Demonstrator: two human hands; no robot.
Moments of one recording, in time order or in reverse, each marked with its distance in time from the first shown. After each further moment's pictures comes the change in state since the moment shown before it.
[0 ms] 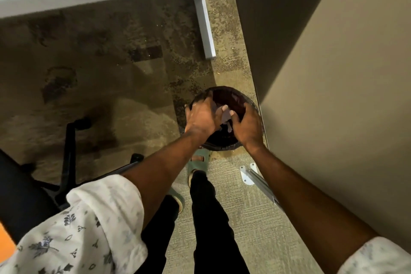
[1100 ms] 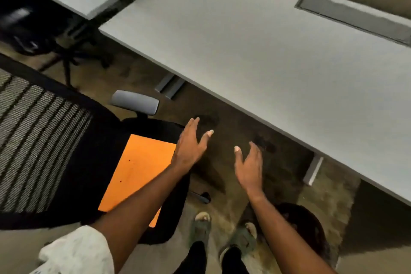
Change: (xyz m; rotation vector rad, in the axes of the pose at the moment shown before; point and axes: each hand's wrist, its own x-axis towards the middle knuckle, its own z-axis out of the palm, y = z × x) left_hand -0.325 -0.249 -0.352 -0.588 0.812 -0.385; right_hand -0.308 -0.378 0.056 -0.014 -0.233 -0.709
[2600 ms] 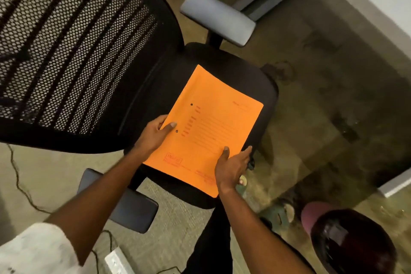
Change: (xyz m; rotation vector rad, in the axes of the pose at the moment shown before) left_hand -0.048 -0.370 -0.100 -0.319 0.050 -0.570; right_hand -0.099 0.033 0.324 -0.012 -0.234 0.338
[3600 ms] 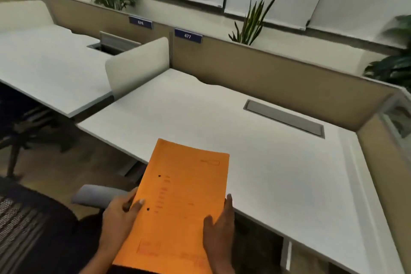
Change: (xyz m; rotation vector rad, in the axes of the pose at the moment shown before) left_hand -0.148 0.357 0.070 0.029 0.071 0.541; right_hand -0.070 -0.181 -0.375 0.308 0.333 -0.336
